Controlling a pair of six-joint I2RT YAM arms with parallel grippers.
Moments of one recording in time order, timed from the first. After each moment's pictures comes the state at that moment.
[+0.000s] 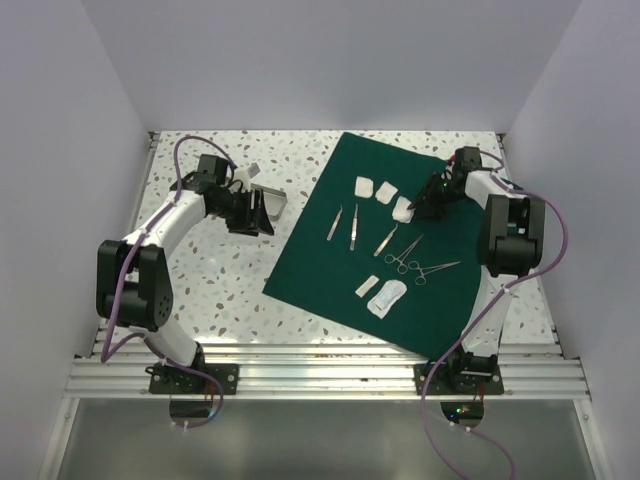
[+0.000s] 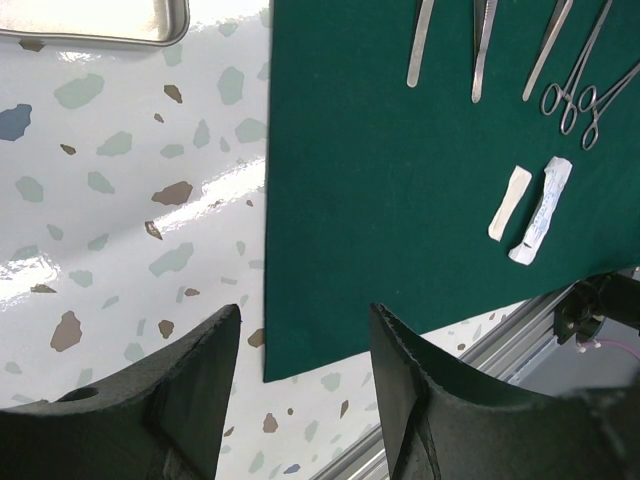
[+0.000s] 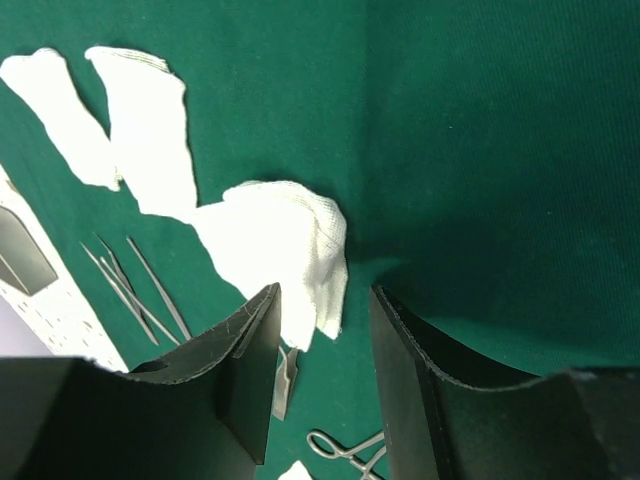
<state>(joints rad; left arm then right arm) -0.15 1.66 1.23 -0.67 0.55 -0.14 -0.09 2.12 1.53 -0.56 -0.42 0.49</state>
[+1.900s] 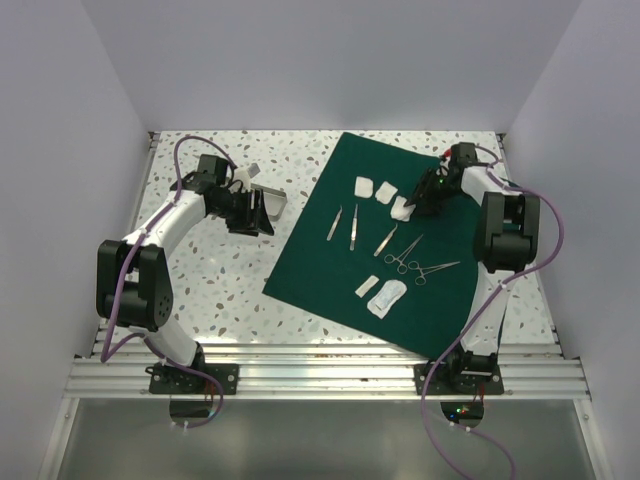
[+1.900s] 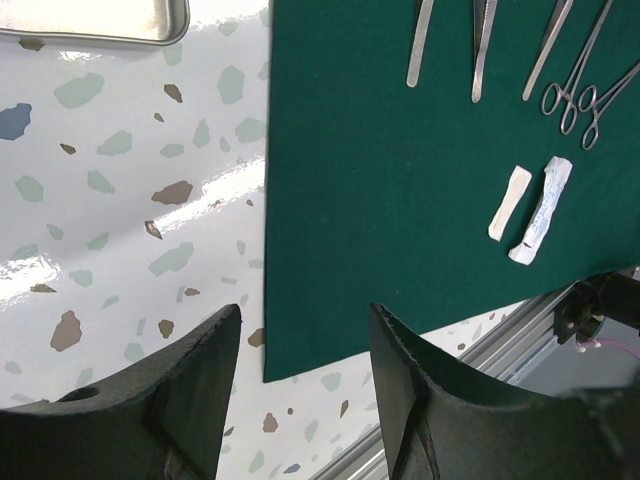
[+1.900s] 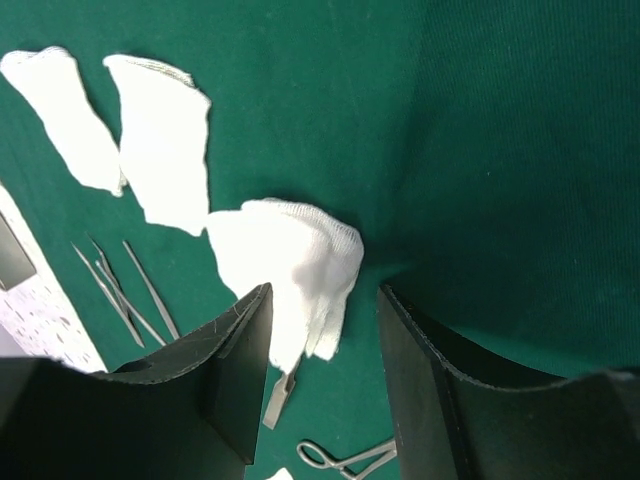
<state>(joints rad) -0.15 1.66 1.23 -0.67 0.55 -0.14 -0.07 2.16 1.61 -0.59 -0.41 0.42</state>
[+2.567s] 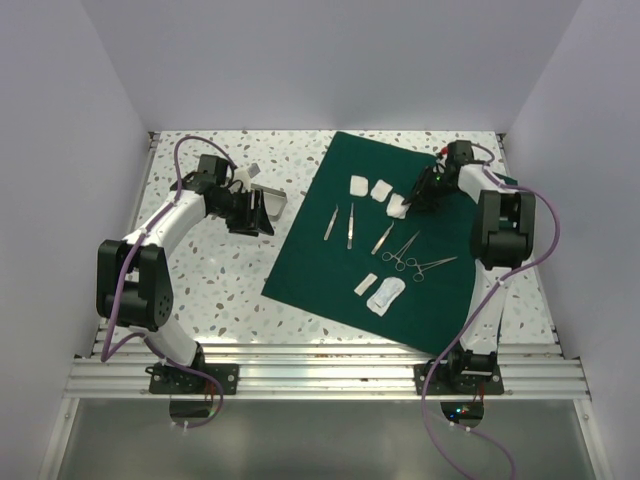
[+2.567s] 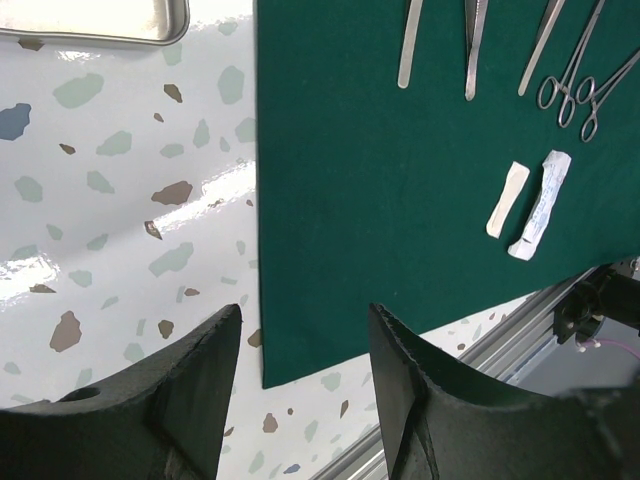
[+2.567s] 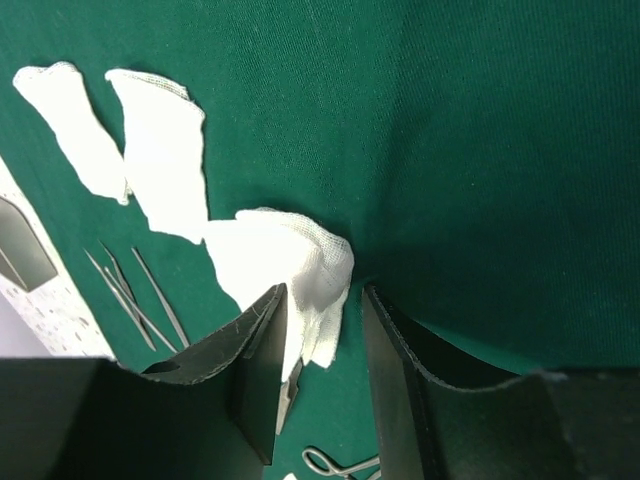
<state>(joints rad) -0.15 1.66 1.23 -0.67 0.55 -0.14 -0.06 2.22 1.66 -0.59 -0.45 0.44</state>
